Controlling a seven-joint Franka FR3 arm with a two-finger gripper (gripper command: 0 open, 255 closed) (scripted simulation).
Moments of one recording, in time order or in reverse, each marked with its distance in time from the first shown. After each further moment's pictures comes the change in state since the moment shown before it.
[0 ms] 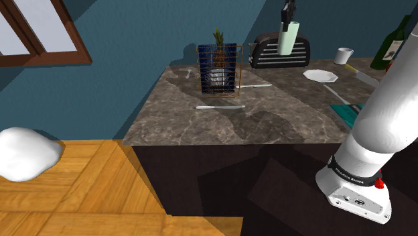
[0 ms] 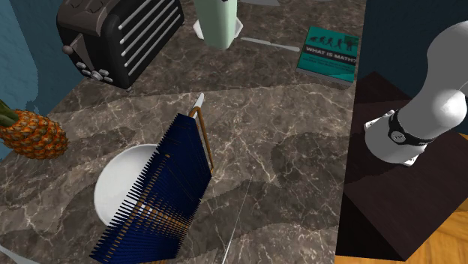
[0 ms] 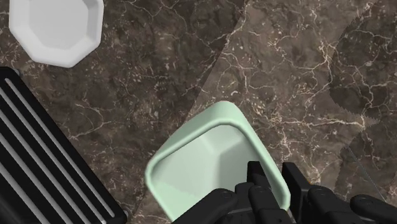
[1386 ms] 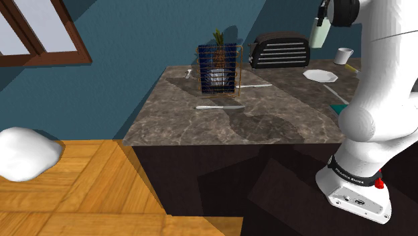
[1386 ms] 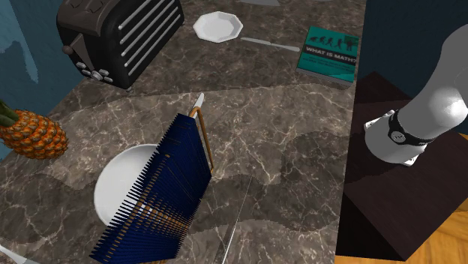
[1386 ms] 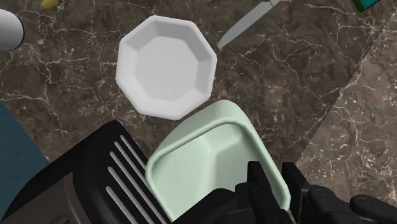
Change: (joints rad) arm -0.453 0.505 -0.139 0.609 0.271 -0.156 -0.492
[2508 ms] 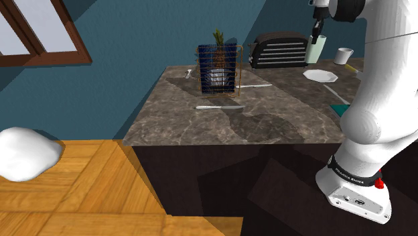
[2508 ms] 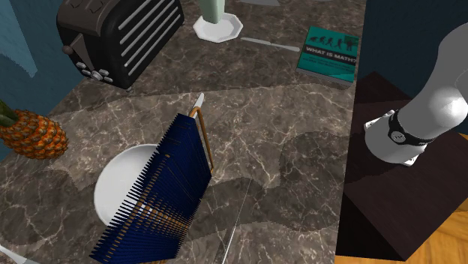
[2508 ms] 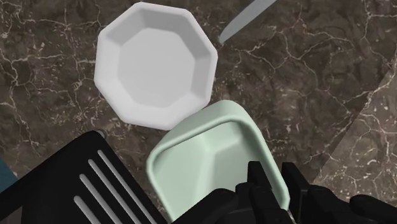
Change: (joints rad) arm 0.090 -0.079 -0.007 -0.360 -0.039 0.278 0.000
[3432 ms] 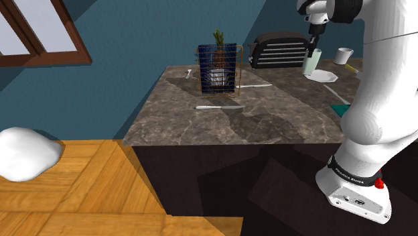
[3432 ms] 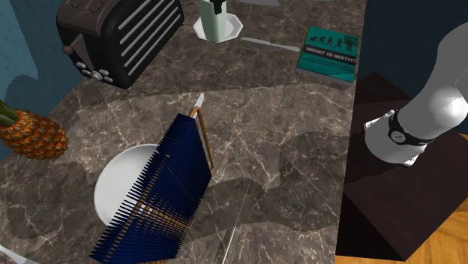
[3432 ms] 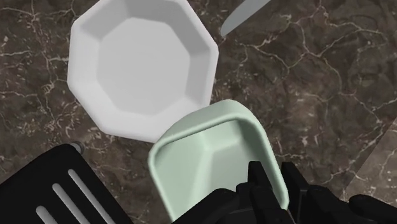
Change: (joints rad) arm 0.019 0.014 0.010 -0.175 0.013 0.184 -0.010
